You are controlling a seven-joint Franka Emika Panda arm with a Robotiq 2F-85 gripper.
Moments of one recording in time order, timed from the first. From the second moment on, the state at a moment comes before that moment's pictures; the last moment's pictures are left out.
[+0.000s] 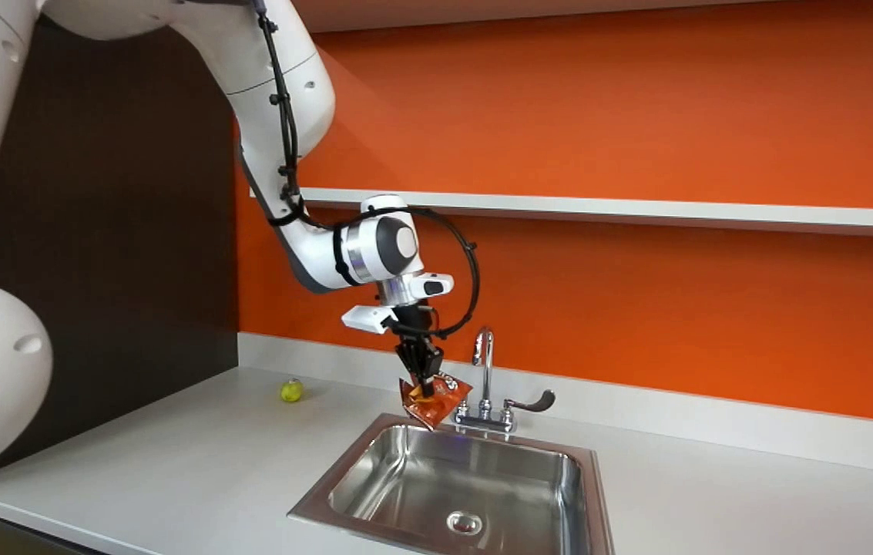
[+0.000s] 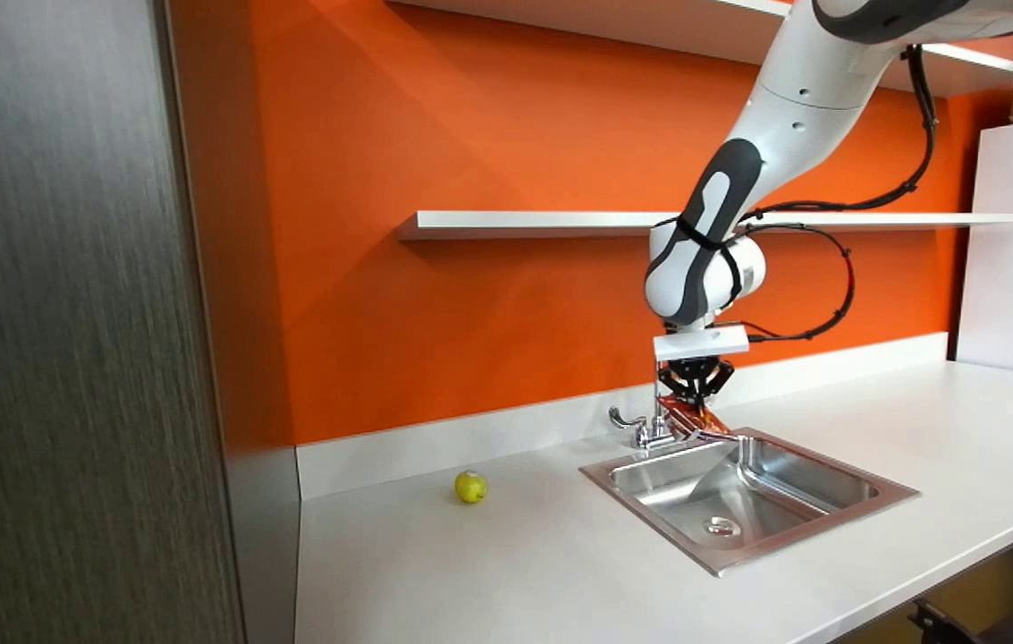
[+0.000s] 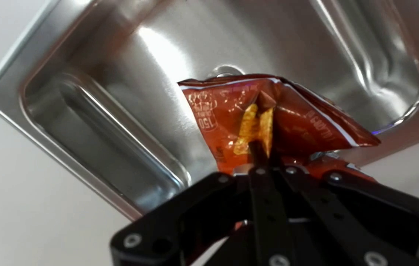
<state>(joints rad) 0.10 0.32 -0.32 -2.14 -0.28 2.56 0.63</state>
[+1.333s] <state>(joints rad) 0.06 0.69 -0.37 -2.04 -0.22 2.67 0.66</state>
